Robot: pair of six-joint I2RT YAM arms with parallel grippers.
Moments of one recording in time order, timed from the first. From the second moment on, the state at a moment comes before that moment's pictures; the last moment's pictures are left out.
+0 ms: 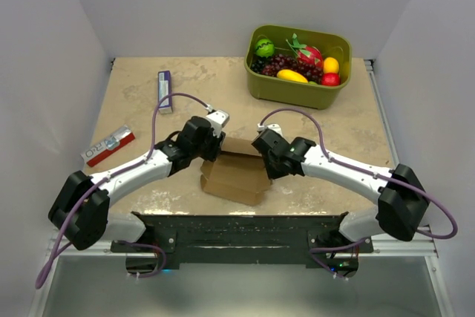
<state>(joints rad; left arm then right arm) -0.67 1.34 0.78 -0.16 -0.07 -0.09 0.89 1.40 1.00 -0.77 0.31 0.54</state>
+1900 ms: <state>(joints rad) -1.15 1.65 0.37 0.86 -0.14 -0.52 0.89 1.44 0.96 -0.66 0.27 0.57</state>
